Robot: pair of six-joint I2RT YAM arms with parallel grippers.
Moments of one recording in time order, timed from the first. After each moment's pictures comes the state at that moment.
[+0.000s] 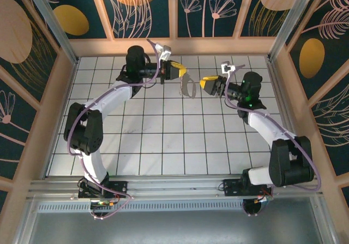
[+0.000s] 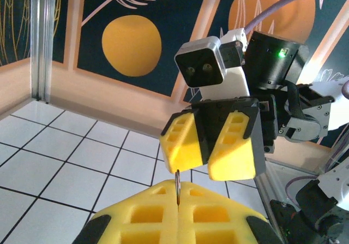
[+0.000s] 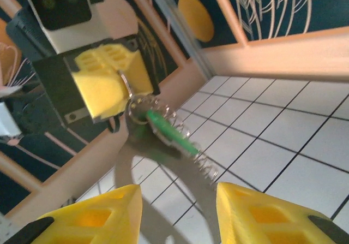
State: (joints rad) left arm -0.43 1.84 1.42 0.41 1.11 -0.31; right arm 0.18 1.35 0.80 0.52 -0.92 0.50
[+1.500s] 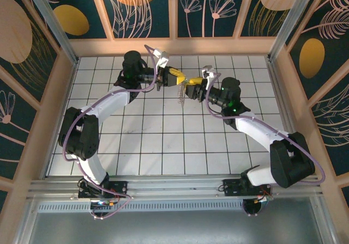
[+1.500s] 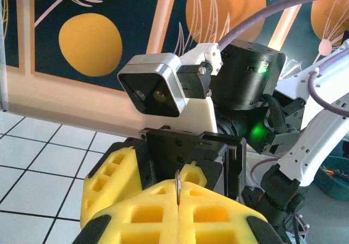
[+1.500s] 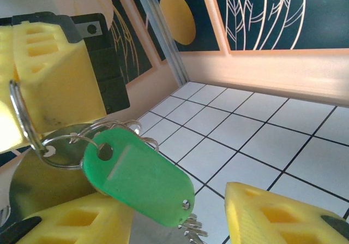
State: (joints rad) left arm -0.44 1.77 1.32 0.49 1.22 -0.33; right arm 0.45 1.38 0.80 0.51 -0.54 0.32
